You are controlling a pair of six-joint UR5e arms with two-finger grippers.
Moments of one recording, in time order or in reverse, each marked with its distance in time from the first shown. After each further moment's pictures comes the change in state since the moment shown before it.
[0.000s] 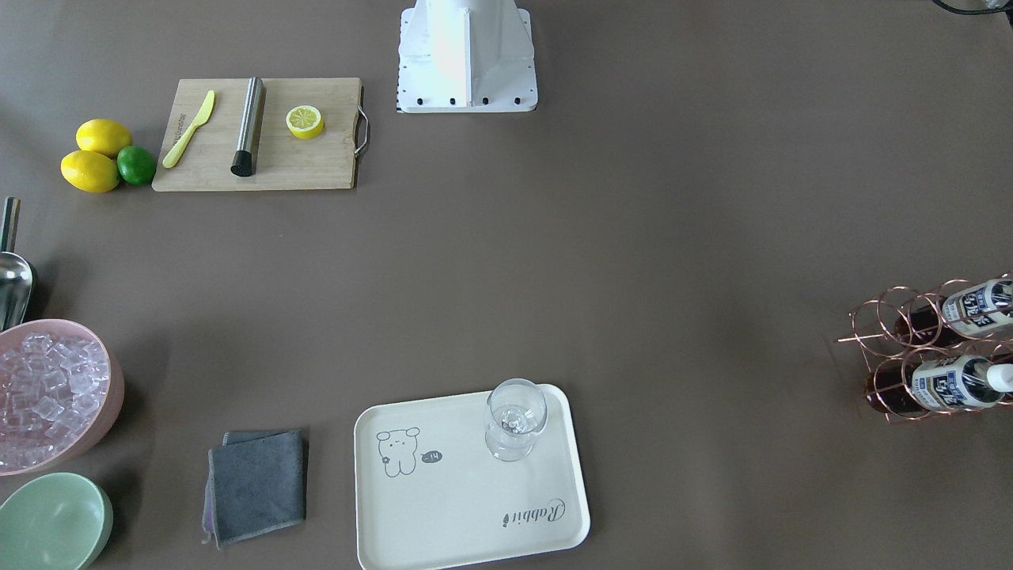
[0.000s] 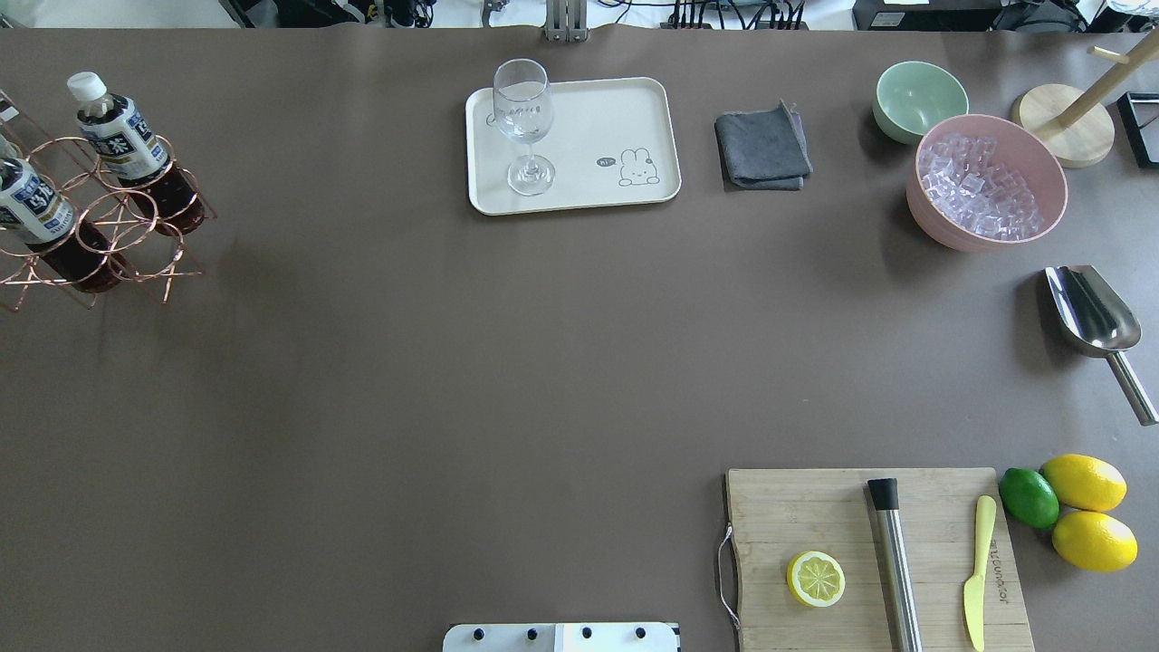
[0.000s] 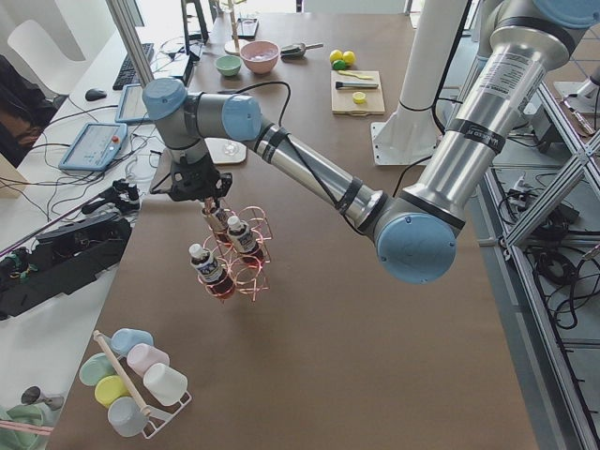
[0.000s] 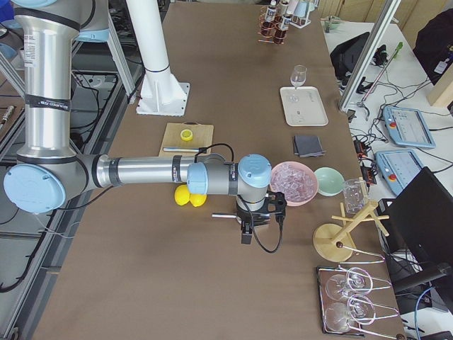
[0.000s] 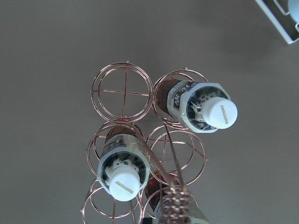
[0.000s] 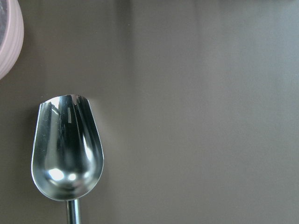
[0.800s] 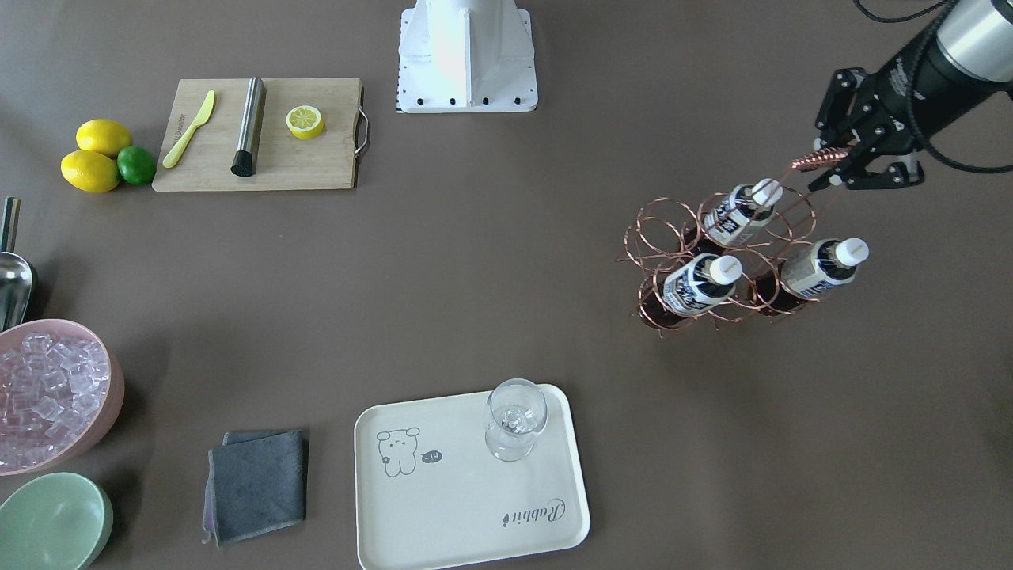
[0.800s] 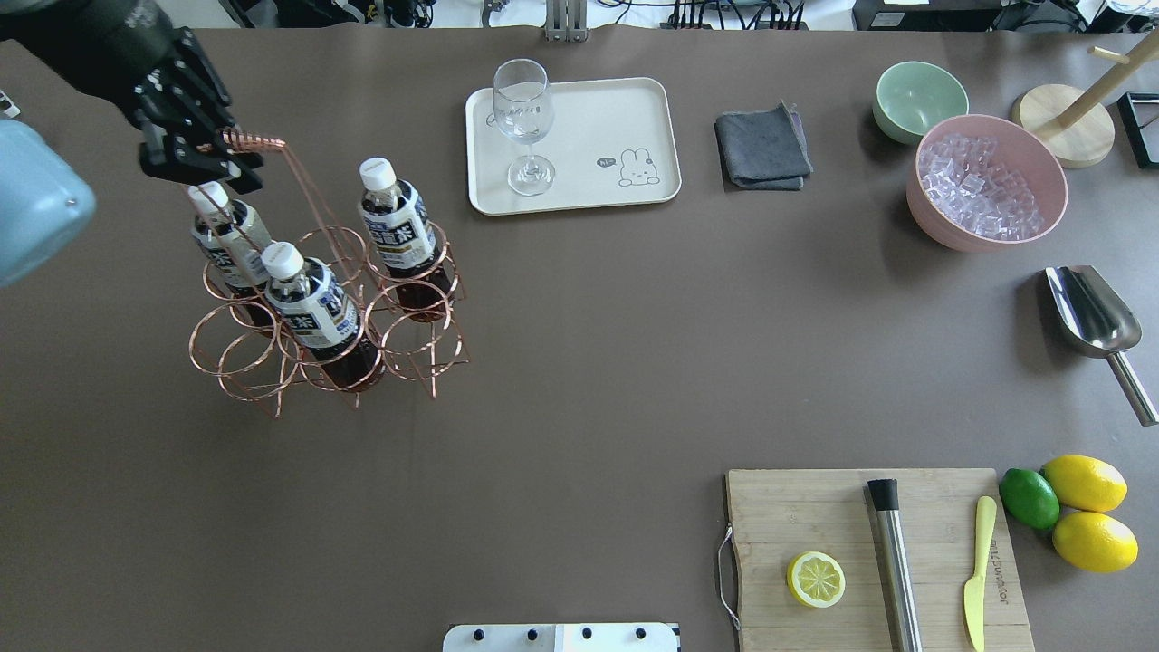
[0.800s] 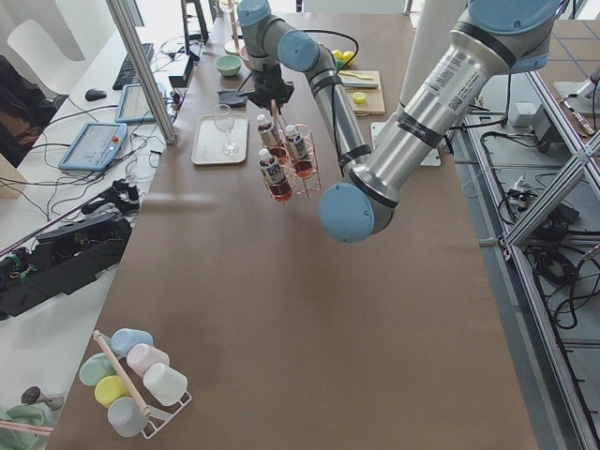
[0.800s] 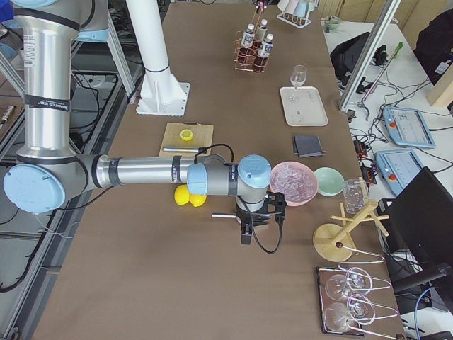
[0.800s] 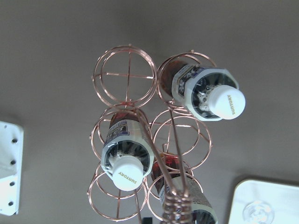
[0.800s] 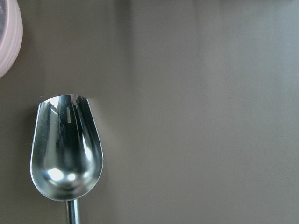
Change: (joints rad) left arm 0.397 -0.196 -0.305 0.020 -0.010 -0.645; right arm 0.000 0.000 -0.002 0.001 0.000 -0.001
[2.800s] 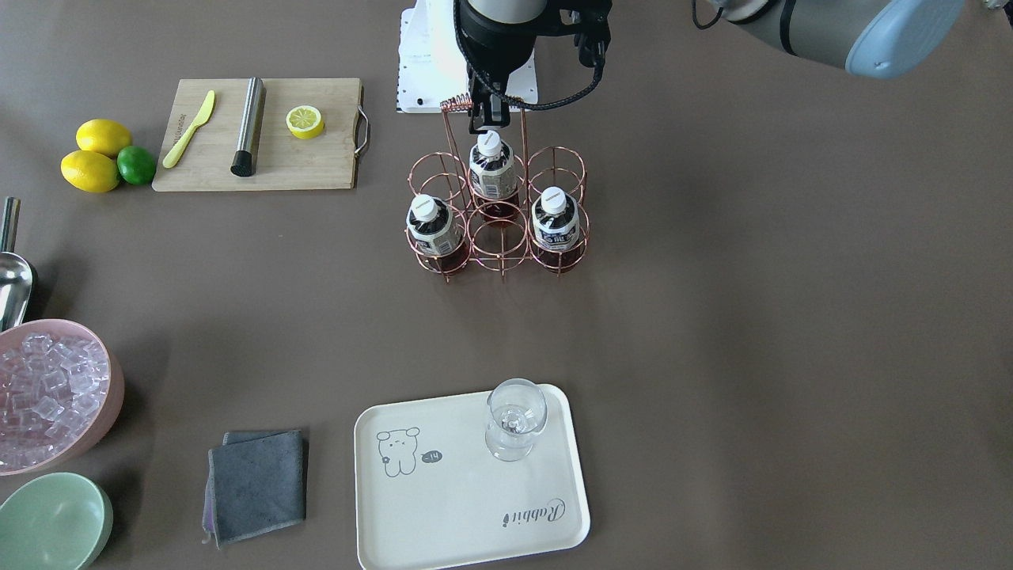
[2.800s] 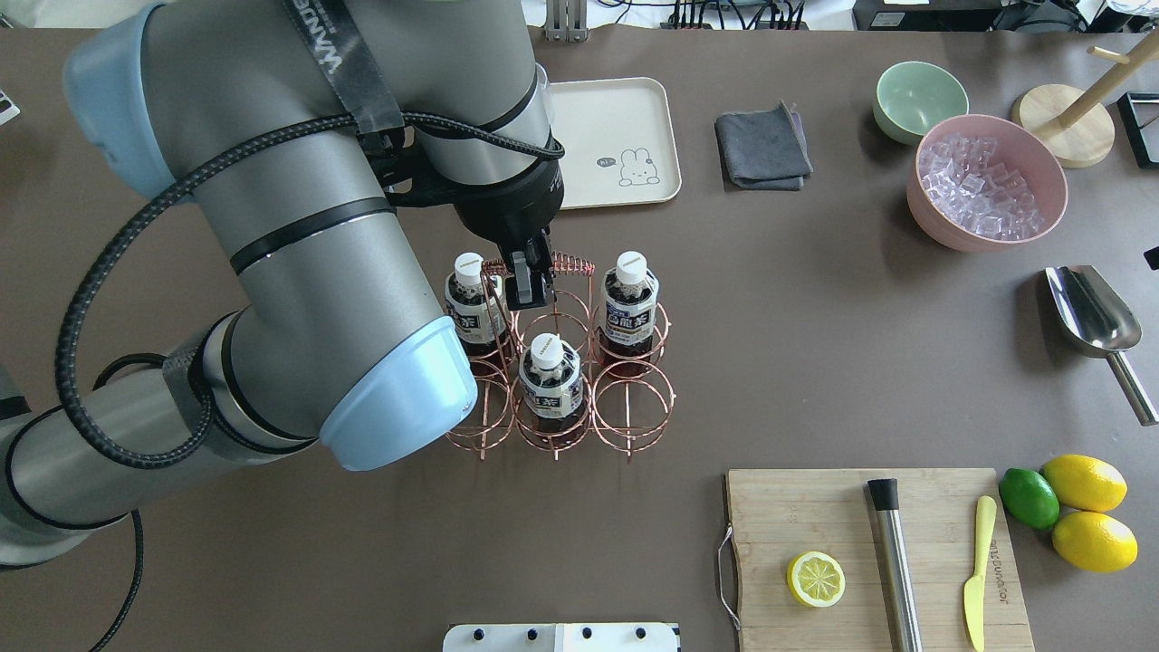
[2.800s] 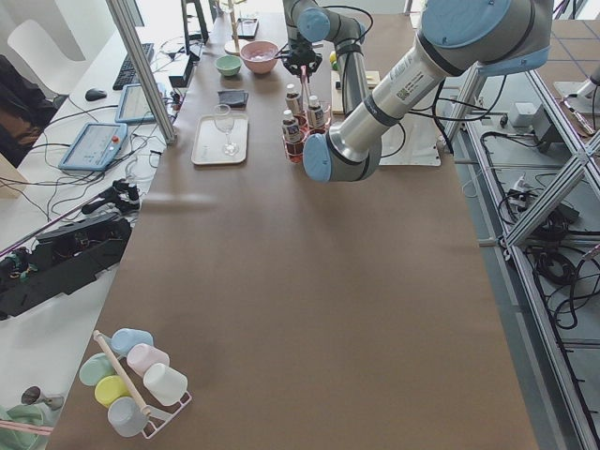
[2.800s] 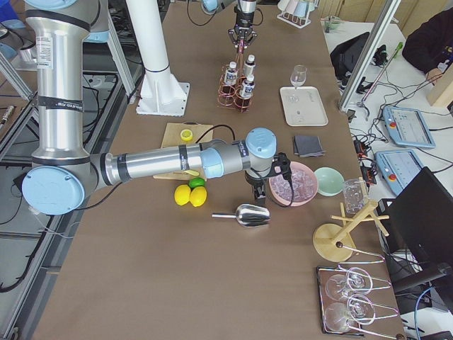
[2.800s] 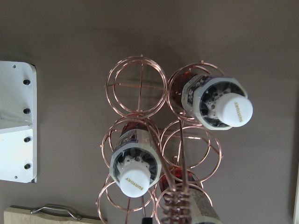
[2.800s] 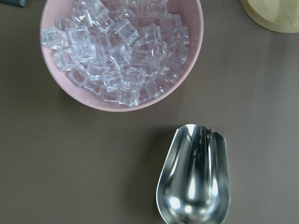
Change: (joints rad) left arm 0.392 -0.344 0.203 -0.069 0.264 -0.238; right arm -0.147 0.038 0.067 0.153 0.149 0.010
